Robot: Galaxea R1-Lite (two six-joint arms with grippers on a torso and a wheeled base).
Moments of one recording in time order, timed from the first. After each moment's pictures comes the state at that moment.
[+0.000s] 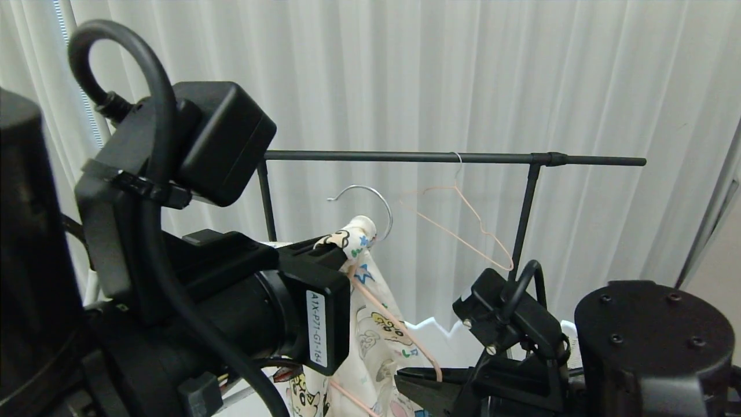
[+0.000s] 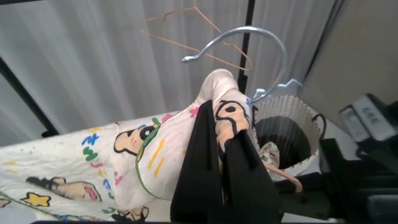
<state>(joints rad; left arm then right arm) -1.14 1.36 -0.97 -0.09 0.63 -0.17 1.19 1.59 -0.71 -0.50 -0.06 0.31</state>
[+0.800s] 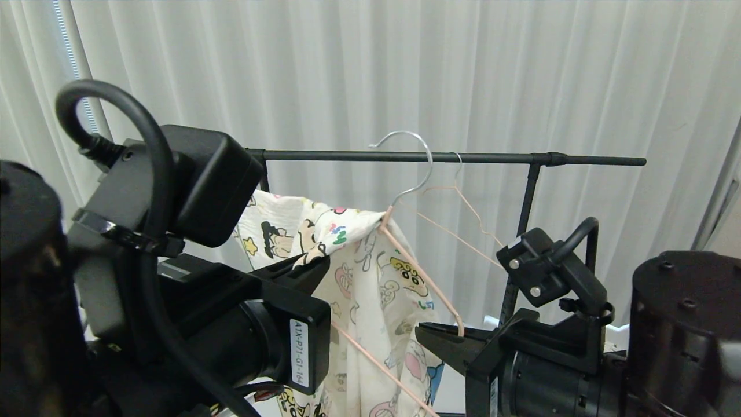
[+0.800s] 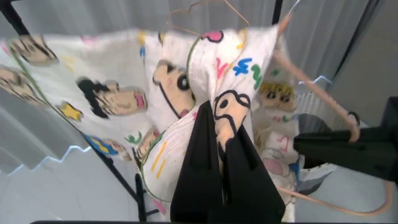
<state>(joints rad) -1.15 1.34 -0.90 -0.09 0.74 -0.17 1.17 1.52 -0.71 -0.54 -0.19 0.40</state>
